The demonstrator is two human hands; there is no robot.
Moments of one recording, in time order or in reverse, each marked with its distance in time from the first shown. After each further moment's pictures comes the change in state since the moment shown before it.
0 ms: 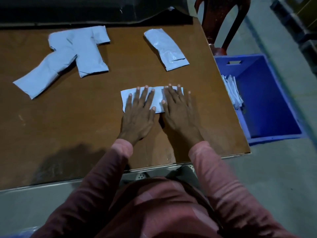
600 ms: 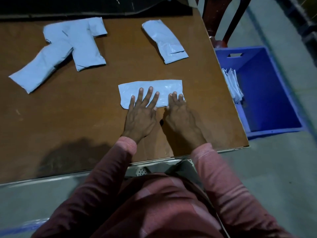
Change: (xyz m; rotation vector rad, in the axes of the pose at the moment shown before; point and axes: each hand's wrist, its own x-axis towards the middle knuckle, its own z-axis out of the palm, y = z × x) left_hand -0.014 0.009 0.017 -0.042 -0.069 0.020; right_hand -0.019 -0.005 -0.009 0.000 -0.304 0.118
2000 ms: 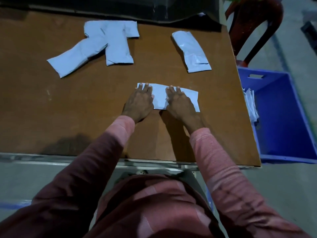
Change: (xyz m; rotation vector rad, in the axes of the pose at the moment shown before) left_hand 0.022 -0.050 -0.048 0.032 -0.071 -0.206; right_hand 0.064 -0.042 -0.002 -0.082 -0.007 -0.219
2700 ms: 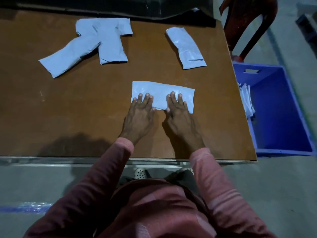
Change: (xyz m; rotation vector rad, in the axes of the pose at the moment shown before) left_hand -0.052 0.017 0.035 -0.076 0.106 0.019; right_hand -0.059 0.011 0.035 0.295 0.191 -0.011
